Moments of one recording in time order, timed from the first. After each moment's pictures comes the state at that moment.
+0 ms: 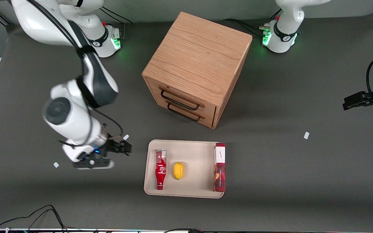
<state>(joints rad) 0.26 0.43 0.03 -1.50 -0.01 2.07 0.29</state>
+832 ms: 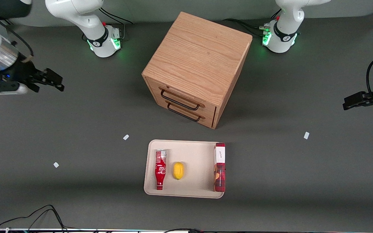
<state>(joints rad) 0.25 -0.19 -0.18 -1.86 0.01 1.68 0.10</state>
